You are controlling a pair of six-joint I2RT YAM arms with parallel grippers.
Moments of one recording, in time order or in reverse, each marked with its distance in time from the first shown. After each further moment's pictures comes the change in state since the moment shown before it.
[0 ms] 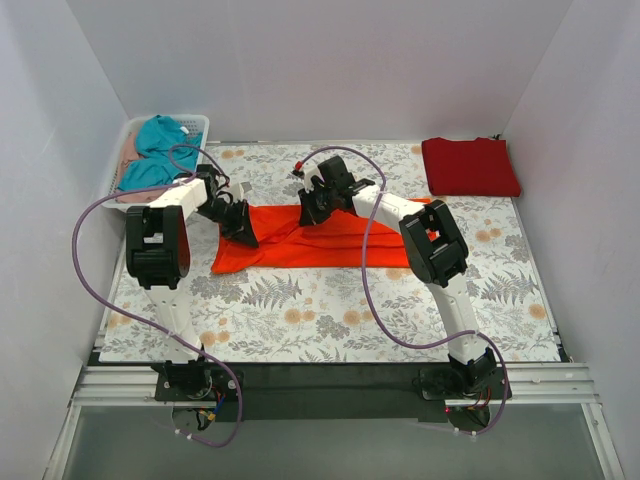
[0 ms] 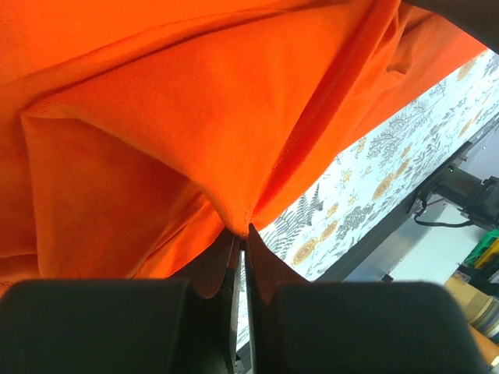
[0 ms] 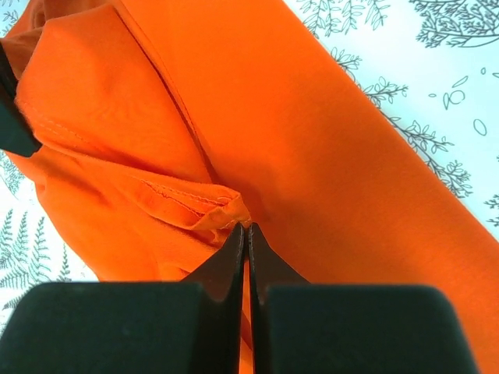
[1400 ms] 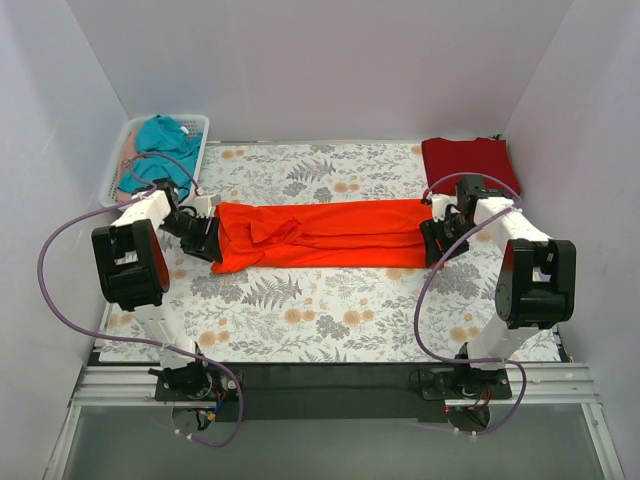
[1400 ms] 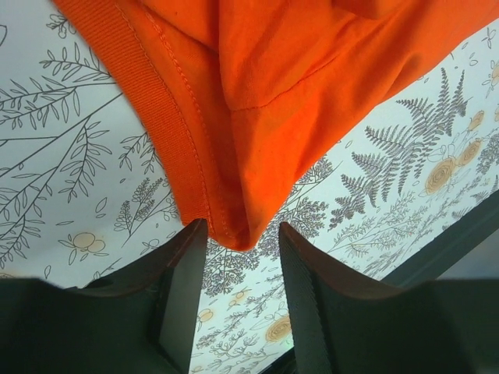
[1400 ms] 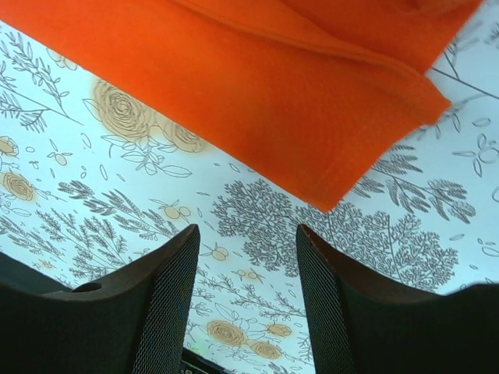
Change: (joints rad) left arm 0.213 -0.180 -0.173 -0.074 -0.145 0.463; right arm -0.587 -0.623 -0.621 -0.610 0.130 -0.422
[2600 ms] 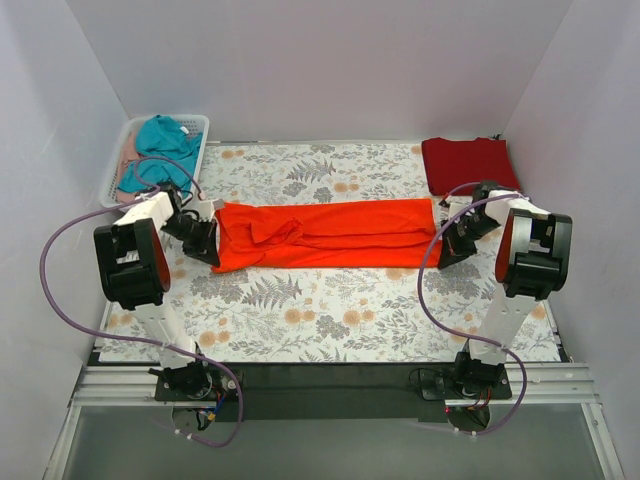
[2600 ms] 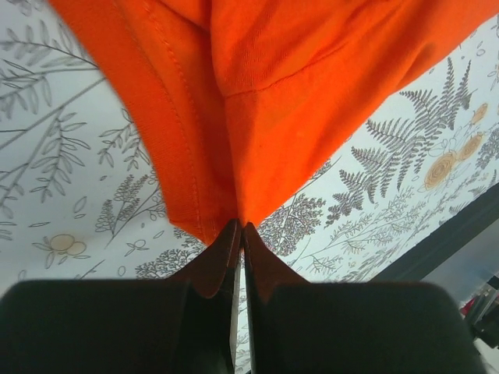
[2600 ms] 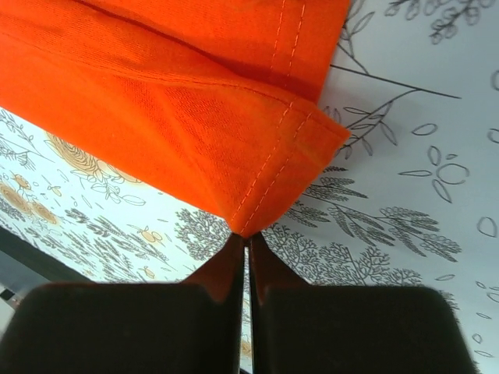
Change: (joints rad) left arm -0.009 0.005 -0.034 0.000 -0.007 -0.012; right arm -0.175 0.253 0.105 -0.051 -0.101 0.073
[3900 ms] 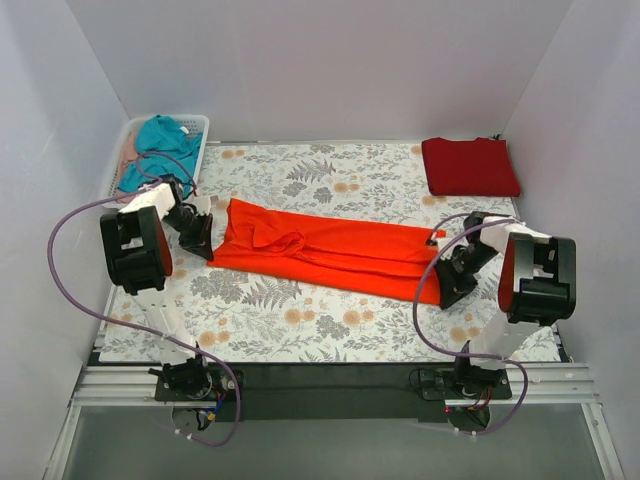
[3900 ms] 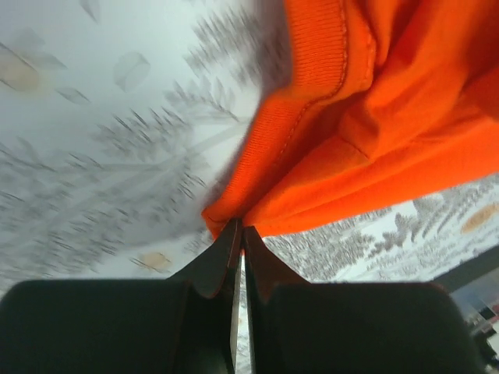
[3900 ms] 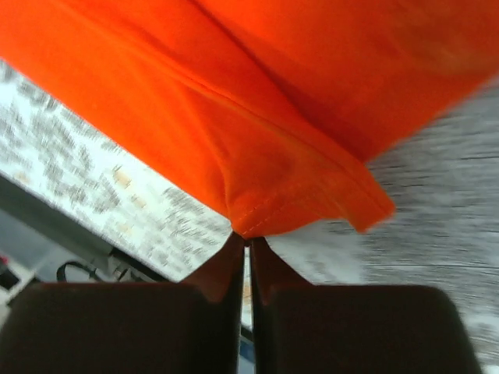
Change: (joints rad) left arm 0.005 0.123 0.109 0.008 -0.149 -0.092; right arm 0.017 -0.191 -0.280 -0.055 0.077 -0.227
